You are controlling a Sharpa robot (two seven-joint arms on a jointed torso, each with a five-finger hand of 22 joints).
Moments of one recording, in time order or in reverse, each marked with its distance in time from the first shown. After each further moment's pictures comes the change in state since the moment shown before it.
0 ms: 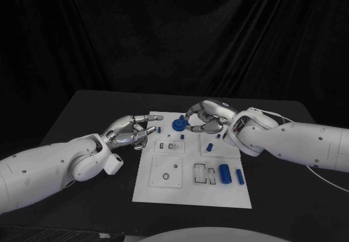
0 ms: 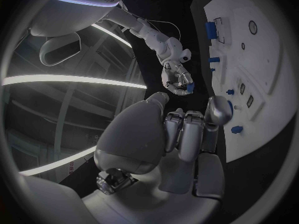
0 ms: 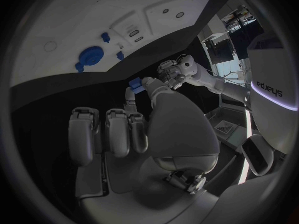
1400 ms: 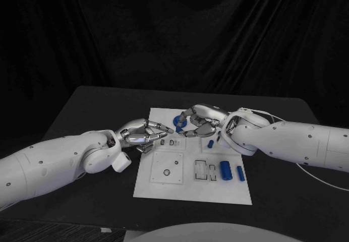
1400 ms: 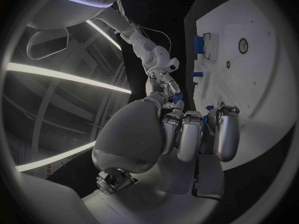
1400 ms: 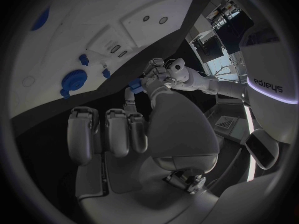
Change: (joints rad) left arm 0.000 0.070 0.000 -0.040 0.000 0.084 -0.212; left_hand -0.059 -0.035 0.059 -0.001 0.004 0.159 0.039 0.081 0.013 0.022 -0.015 0.000 0.000 0.005 -0.005 0.000 0.001 -0.036 0.253 0.020 0.107 0.096; right arm -0.017 0.056 0.000 -0.029 0.032 0.105 0.014; right_hand 0.000 0.000 0.003 0.003 -0.004 -0.011 0.011 -0.012 -0.006 0.000 0.007 0.000 0.000 -0.001 0.007 0.000 0.000 0.000 -0.002 0.005 -0.006 0.001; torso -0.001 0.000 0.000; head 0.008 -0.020
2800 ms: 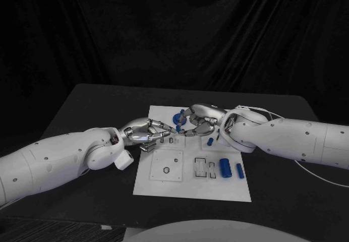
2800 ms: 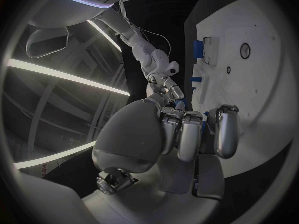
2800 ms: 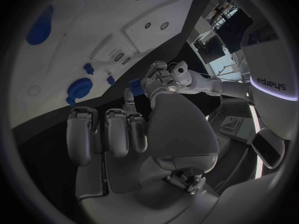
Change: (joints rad) left arm 0.000 0.032 0.000 -0.022 0.000 0.033 -0.020; left_hand 0.000 0.000 0.016 -0.006 0.000 -0.025 0.004 -0.008 -0.005 -0.001 0.006 0.000 0.000 0.001 0.009 0.000 0.000 0.000 -0.030 0.009 -0.005 0.000; right arm -0.001 0.012 0.000 -0.013 0.001 0.056 -0.049; right_hand 0.000 0.000 0.003 -0.003 0.000 -0.014 0.014 -0.026 -0.009 0.000 0.014 0.000 0.000 0.003 0.010 -0.004 0.000 0.000 0.003 0.011 -0.006 0.000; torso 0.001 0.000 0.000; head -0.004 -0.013
